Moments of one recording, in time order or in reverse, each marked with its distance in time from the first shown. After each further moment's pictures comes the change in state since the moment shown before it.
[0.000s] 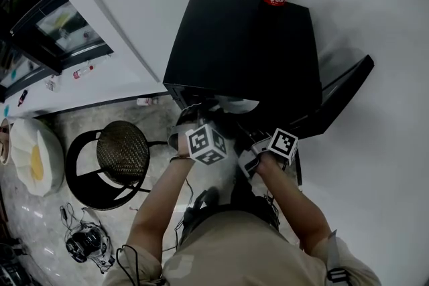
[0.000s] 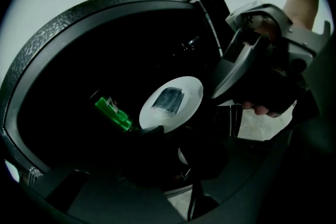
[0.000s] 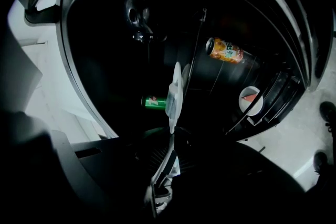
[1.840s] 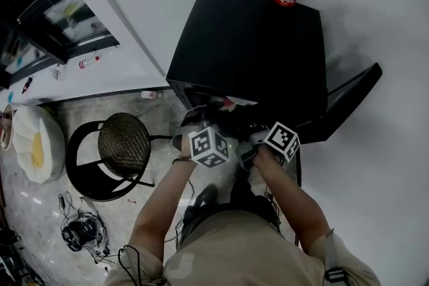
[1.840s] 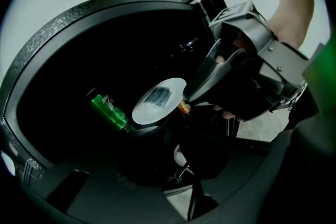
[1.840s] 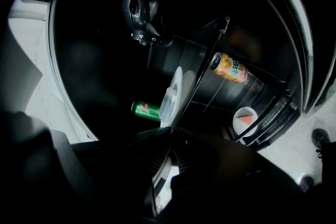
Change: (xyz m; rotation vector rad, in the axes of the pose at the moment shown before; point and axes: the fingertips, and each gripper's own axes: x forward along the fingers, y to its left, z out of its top) left arm 0.000 -0.012 0.001 -0.042 -0.011 -0.003; right arm 0.021 -0.005 0.030 -0.146 -0.078 -0.063
